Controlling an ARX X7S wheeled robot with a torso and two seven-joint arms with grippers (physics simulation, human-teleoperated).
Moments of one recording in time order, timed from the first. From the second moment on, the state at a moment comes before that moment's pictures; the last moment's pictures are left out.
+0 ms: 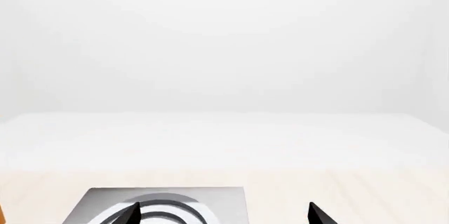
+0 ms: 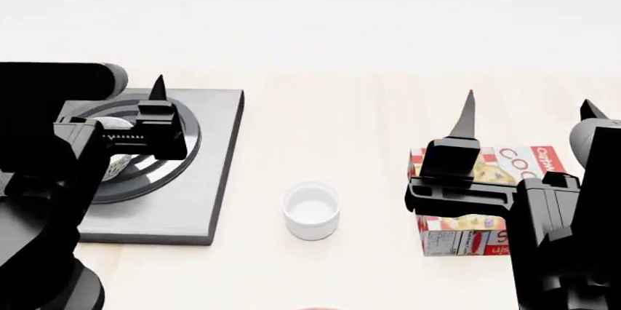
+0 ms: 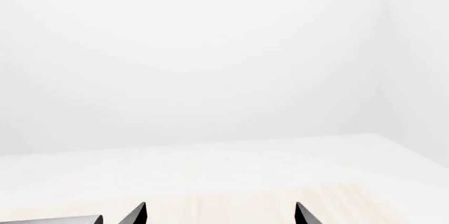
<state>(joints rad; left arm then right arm) -0.75 -0.19 0.22 0.18 -0.44 -0.81 -0.36 0.60 0.20 0.27 -0.85 0.42 1.32 0.14</state>
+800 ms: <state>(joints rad) -1.12 -0.20 0.29 -0.04 -0.45 -0.87 -0.25 0.59 0.21 0.27 -0.86 0.45 1.31 0.16</state>
